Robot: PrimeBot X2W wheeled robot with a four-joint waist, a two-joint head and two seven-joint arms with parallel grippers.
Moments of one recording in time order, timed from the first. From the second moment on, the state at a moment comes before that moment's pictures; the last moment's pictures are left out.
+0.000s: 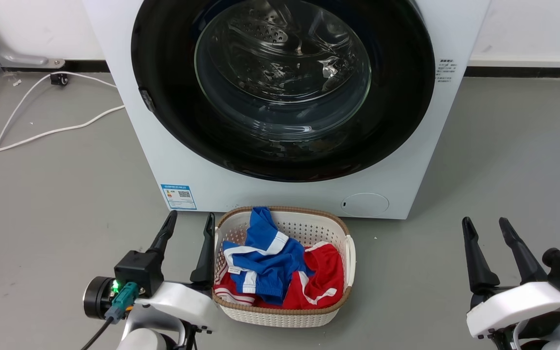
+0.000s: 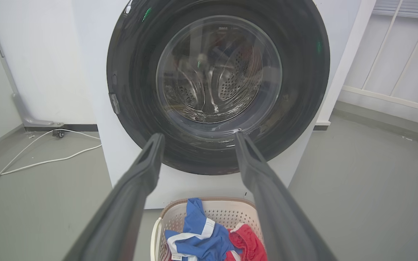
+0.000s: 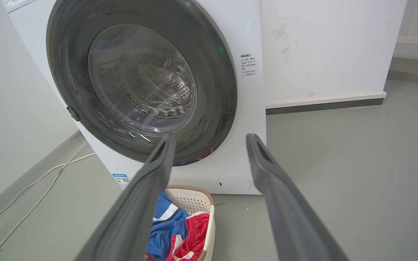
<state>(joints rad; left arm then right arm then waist) -0.12 0.15 -0.23 0.16 -0.28 0.02 -0.21 0.00 -0.05 -0.06 0.00 0.25 0.13 -0.01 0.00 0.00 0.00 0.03</state>
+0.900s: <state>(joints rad) -0.13 0.13 -0.23 0.19 -0.17 0.01 -0.26 0.01 -0.05 -0.06 -0.02 0.13 0.13 -0.01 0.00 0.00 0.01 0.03</state>
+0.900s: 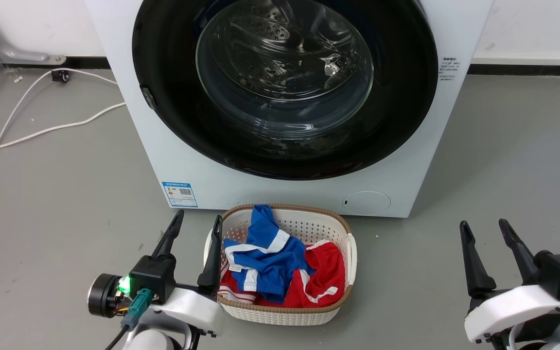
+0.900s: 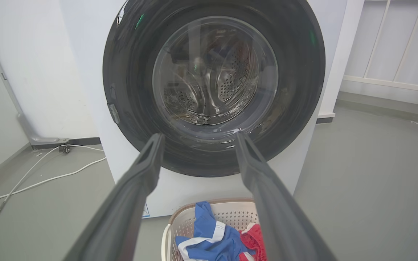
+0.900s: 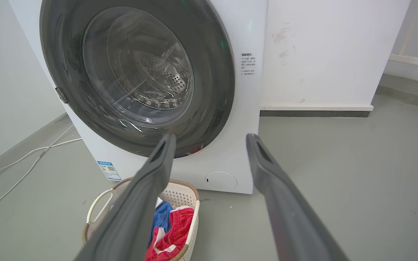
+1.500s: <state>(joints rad) -0.13 0.11 -0.21 0.21 -0.18 0.00 -0.26 0.01 -0.05 -0.06 0.01 0.17 0.13 -0.02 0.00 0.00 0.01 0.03</state>
